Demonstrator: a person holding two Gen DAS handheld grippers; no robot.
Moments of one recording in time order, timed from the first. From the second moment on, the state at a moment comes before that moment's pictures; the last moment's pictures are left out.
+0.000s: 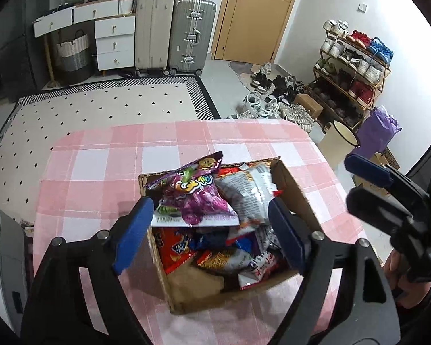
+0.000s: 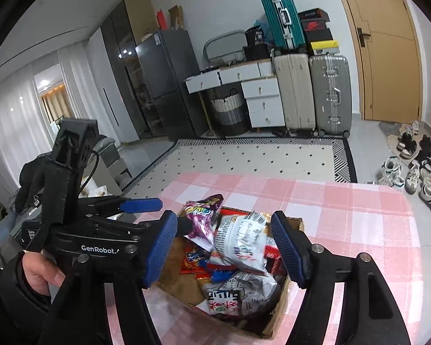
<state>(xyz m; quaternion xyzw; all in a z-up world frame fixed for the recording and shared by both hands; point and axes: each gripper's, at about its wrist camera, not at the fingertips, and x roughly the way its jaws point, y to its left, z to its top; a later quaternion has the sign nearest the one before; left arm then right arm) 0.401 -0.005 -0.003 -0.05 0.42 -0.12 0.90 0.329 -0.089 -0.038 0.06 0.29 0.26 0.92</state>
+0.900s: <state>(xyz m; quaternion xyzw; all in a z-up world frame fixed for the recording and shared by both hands) 0.215 -0.006 0.071 -0.04 0.30 -0.09 0.95 0.169 -0.128 0.003 0.05 0.22 0.22 0.95</state>
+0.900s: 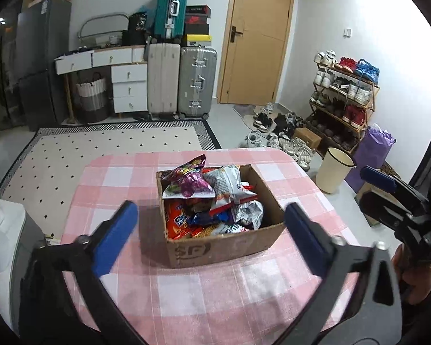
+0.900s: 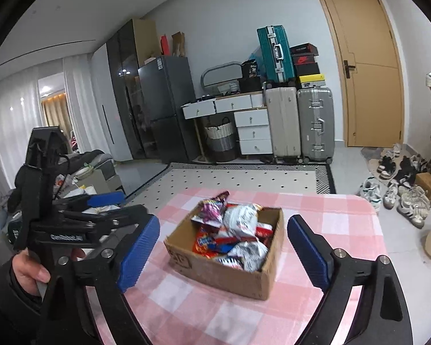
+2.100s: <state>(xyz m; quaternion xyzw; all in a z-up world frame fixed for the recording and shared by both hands) 0.131 0.029 -0.092 -0.01 0.21 0.04 0.98 0.084 -0.149 -0.137 0.01 0.15 0.18 0.97</state>
